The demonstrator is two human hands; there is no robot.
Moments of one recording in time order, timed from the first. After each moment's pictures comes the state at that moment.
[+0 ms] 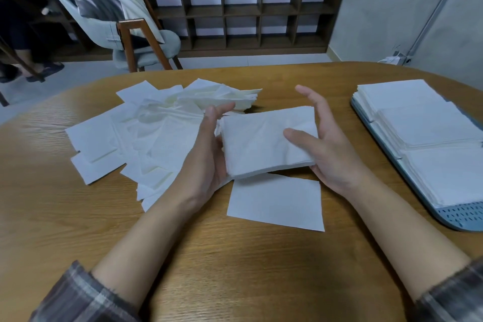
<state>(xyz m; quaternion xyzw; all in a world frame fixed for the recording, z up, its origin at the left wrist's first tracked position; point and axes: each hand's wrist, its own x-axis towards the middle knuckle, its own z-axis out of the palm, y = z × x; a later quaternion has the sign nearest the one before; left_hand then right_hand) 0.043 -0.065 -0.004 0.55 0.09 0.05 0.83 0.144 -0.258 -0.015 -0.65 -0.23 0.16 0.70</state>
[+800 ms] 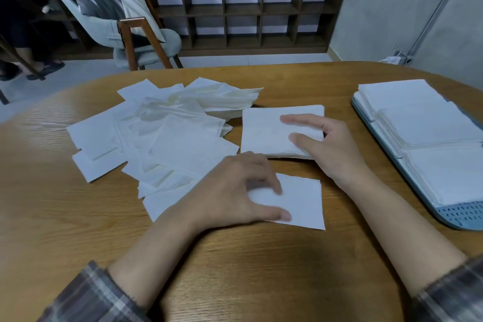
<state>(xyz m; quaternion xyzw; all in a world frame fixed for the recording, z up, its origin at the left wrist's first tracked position) 0.035 -0.070 -0.031 0.91 -0.14 0.04 0.37 0.158 -0.263 -0.027 -0.78 -0.24 0.03 0.57</state>
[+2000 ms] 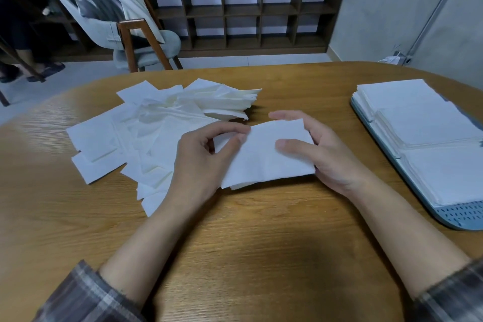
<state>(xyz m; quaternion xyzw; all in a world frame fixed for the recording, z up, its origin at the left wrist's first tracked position) 0.044 -0.057 -0.023 0.79 0.07 0.26 0.55 0.150 -0.262 -0.022 -0.67 -0.27 0.22 0.66</state>
